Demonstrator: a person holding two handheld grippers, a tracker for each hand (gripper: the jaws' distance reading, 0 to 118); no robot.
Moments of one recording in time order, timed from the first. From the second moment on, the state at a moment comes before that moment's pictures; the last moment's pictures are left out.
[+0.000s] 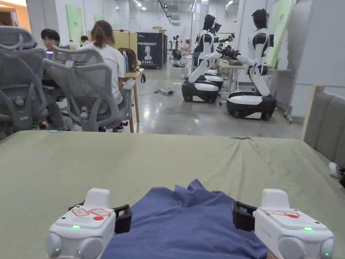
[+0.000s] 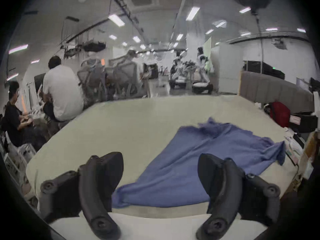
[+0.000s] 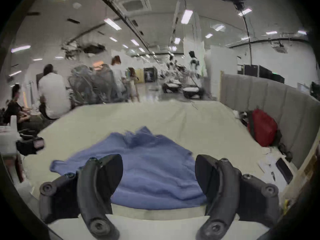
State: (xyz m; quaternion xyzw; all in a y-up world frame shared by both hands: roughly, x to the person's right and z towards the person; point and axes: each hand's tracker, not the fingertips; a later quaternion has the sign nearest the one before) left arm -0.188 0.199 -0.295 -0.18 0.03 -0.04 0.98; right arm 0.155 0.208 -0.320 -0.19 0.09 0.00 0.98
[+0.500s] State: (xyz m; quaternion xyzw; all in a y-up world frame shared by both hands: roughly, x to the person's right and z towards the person) left arm -0.197 0.184 -0.292 -0.23 0.02 -0.02 0.97; right arm 0.097 0.205 -0.312 -0.17 0.13 0.07 0.97
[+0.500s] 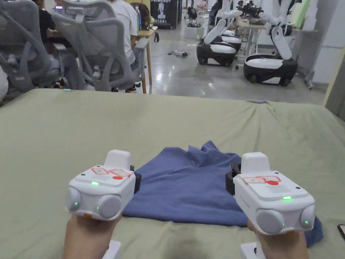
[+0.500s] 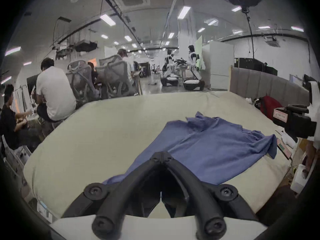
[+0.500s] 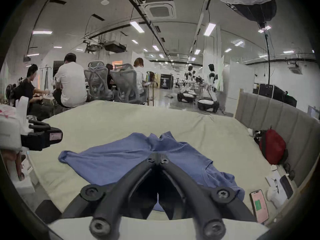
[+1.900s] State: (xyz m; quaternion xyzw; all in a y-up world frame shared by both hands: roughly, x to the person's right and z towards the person) left arm -0.318 0.142 -0.348 -0.40 0.04 0.06 0.91; right arm 0.175 0.122 -0.624 -0.35 0.13 0.11 0.92
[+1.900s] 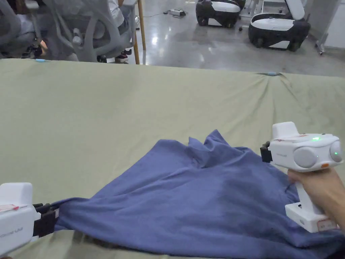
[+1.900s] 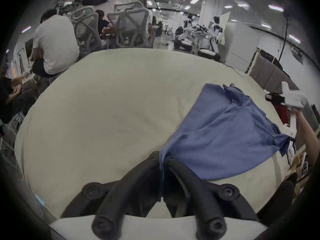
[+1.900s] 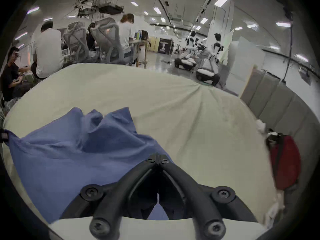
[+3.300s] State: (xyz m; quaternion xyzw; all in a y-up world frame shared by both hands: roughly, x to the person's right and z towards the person) left arm -0.278 0.349 -0.502 -0.12 0.14 -0.11 0.98; right arm 0.175 0.396 -0.514 -0.04 -0.02 0.18 0.98
